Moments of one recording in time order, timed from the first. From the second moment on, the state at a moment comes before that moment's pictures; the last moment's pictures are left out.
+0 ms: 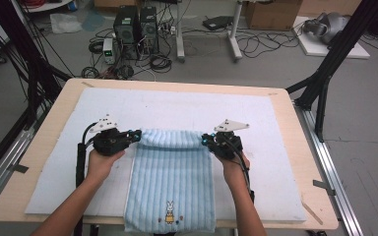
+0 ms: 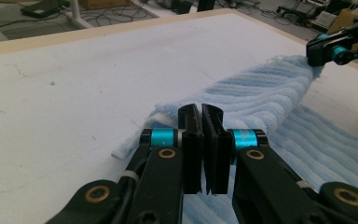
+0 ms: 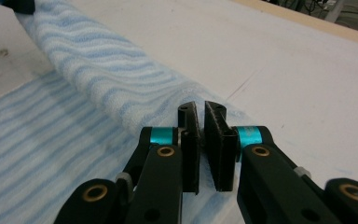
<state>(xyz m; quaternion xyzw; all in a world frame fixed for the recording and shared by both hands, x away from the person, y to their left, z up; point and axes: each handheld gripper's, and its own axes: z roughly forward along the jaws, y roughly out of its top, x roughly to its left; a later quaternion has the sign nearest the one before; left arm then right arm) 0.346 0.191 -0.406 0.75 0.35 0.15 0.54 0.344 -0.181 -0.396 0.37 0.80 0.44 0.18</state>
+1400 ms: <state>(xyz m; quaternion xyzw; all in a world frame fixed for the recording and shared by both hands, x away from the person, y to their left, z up) 0.376 0.201 -0.427 0.74 0.46 0.15 0.47 0.313 -0.202 -0.414 0.39 0.79 0.44 0.18</state>
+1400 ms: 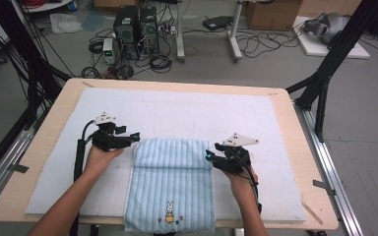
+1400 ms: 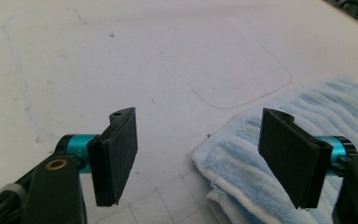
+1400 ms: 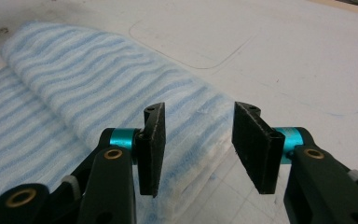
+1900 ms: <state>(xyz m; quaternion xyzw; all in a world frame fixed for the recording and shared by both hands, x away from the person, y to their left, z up) 0.384 0.178 -0.448 0.79 0.43 0.15 0.41 0.319 -0.204 -0.413 0.39 0.78 0.44 0.18</state>
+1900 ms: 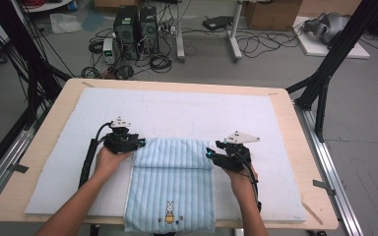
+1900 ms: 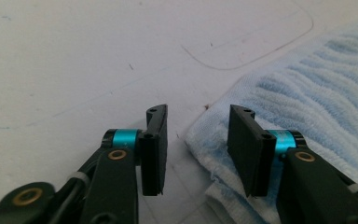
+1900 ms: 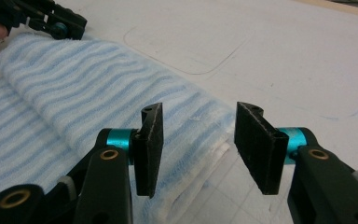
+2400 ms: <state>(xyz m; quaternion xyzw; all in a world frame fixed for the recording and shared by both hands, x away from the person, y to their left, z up) 0.382 0.183 -0.442 0.78 0.41 0.15 0.45 0.346 -0.201 -0.423 0.44 0.78 0.41 0.19</state>
